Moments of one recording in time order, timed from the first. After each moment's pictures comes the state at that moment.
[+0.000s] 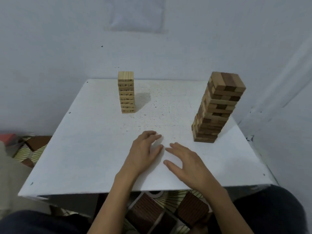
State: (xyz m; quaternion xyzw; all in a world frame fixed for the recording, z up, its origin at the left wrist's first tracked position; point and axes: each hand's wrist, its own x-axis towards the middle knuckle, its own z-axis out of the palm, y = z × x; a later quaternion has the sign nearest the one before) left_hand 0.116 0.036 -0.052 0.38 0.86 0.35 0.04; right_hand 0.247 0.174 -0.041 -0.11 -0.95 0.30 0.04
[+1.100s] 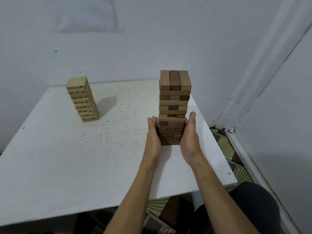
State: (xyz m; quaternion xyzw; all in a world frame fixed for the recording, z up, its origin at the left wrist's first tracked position) left_hand 0.176 0.207 -0.037 0.19 0.62 0.73 0.24; right_hand 0.235 0.288 -0.019 -0.23 -0.56 0.76 0.23
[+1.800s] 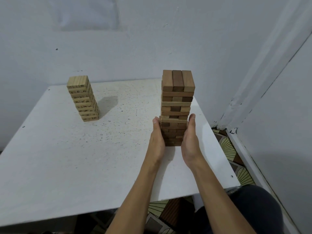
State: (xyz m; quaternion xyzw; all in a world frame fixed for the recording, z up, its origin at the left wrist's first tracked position) left_hand 0.181 0.207 -0.033 0.21 0.66 0.68 0.25; right_hand 0.232 0.285 -0.028 -0.23 -0.58 0.75 0.22
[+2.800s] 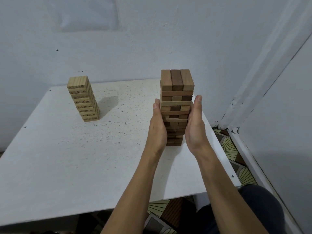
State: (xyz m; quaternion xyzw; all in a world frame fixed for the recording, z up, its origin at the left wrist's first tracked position) left_hand 0.178 0.216 0.010 0.22 0.66 0.70 0.19; right_hand 0.226 0.296 0.014 -0.17 -0.61 0.73 0.27
